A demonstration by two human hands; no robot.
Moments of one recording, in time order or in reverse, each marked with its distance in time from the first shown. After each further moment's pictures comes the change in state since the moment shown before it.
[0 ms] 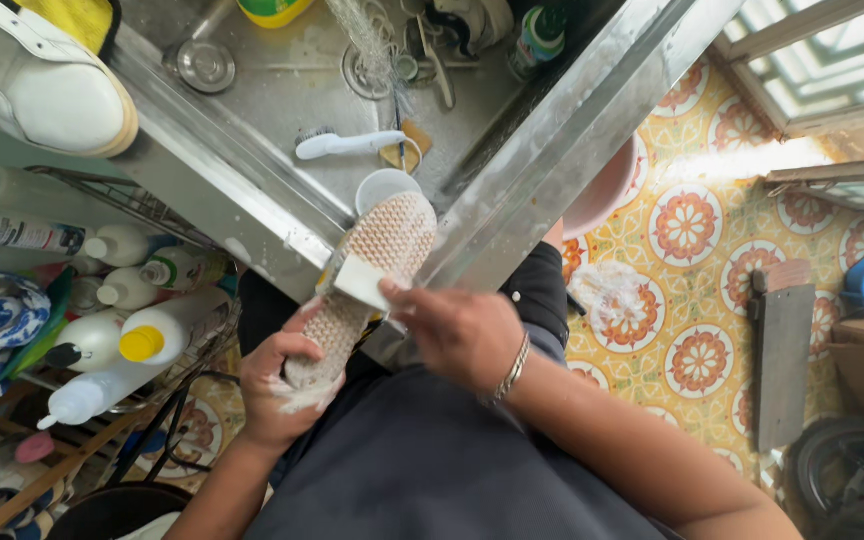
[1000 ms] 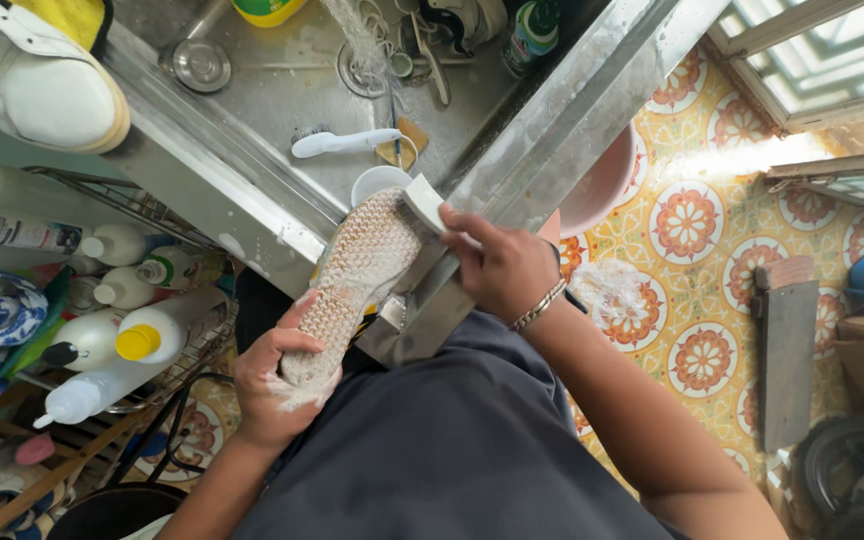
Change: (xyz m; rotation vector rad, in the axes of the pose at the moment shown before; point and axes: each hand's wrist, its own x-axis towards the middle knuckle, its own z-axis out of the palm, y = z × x) left_hand 0.004 0.018 0.005 0.161 0.023 0.056; right_hand 0.020 0.052 -0.007 -0.254 0.050 0.309
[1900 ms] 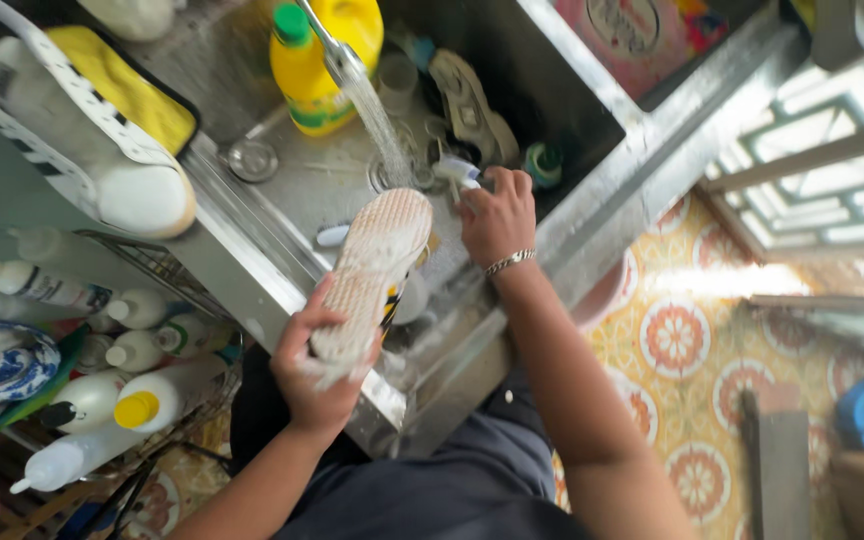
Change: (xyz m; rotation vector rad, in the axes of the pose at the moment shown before) left_hand 0.104 -0.006 0.063 -0.204 0.366 0.115; right_hand 0.174 0.050 0.041 -0.282 0.495 -0.299
